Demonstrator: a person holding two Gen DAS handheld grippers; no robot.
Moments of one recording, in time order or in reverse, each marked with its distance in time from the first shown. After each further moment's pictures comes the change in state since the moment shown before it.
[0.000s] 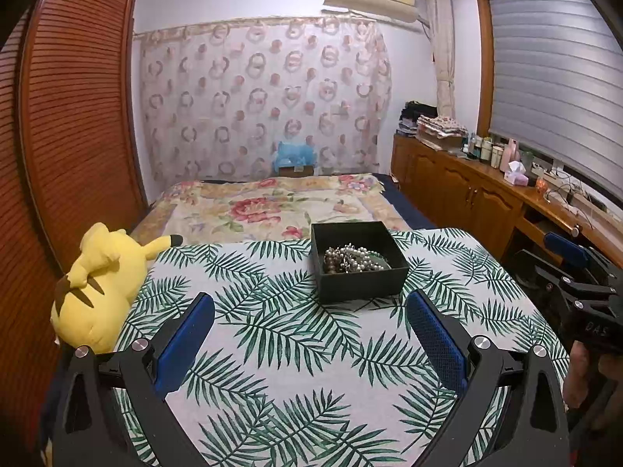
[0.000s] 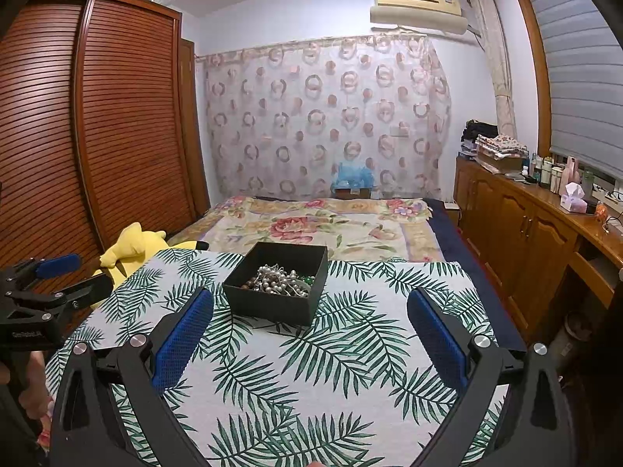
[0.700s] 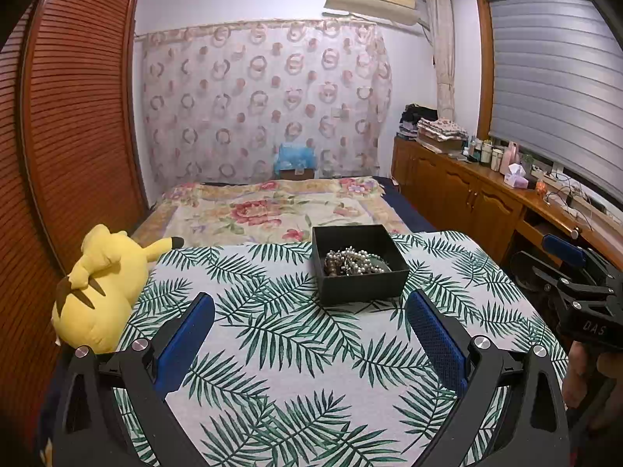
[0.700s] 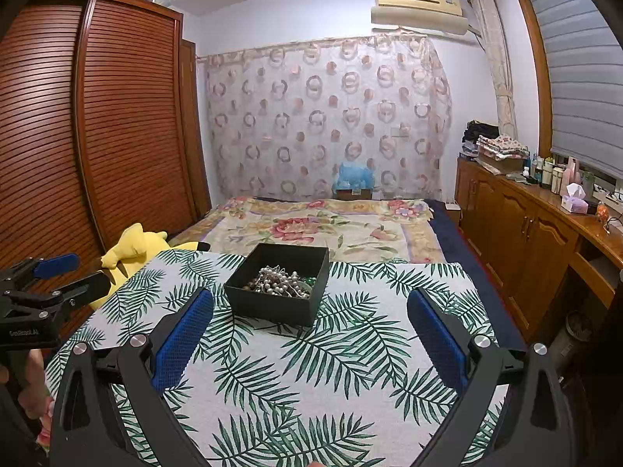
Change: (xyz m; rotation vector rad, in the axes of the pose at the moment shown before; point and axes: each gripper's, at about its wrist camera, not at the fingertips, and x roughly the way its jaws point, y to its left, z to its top) left arm -0.001 0.003 -0.004 -0.004 -0.003 0.001; right arm 0.003 0.003 -0.005 -0.004 -0.001 0.000
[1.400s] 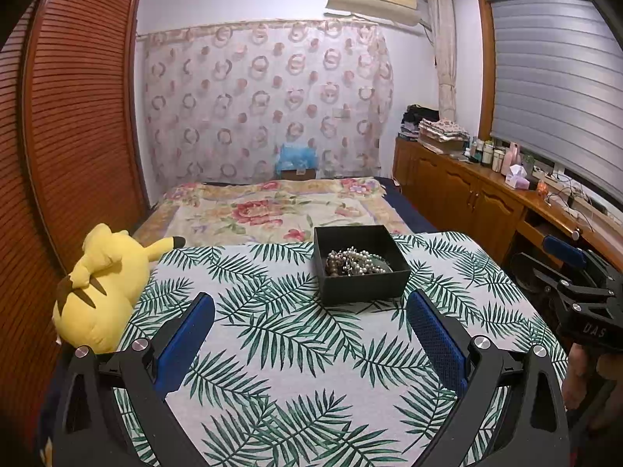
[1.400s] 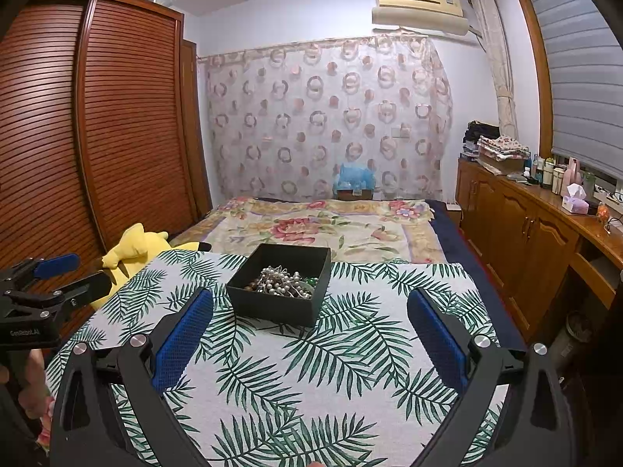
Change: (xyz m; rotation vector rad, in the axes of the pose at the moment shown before) left arm -0.001 0.002 -0.002 -0.002 0.000 0.000; right arm 0.001 0.001 0.000 0.000 0.001 0.000
